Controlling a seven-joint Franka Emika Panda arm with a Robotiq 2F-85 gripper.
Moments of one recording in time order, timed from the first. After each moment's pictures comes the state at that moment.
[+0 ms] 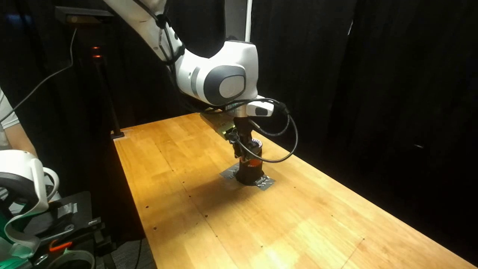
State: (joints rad) arm 0.12 0.45 0.04 -2.00 -0.07 2.55 0.18
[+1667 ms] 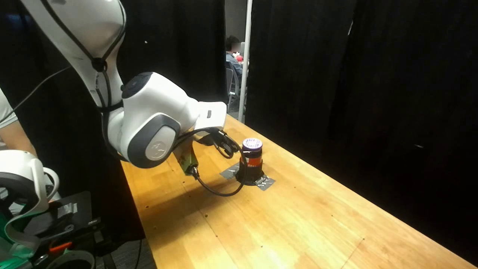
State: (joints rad) arm 0.48 0.41 -0.29 -2.53 -0.06 3.74 0.33
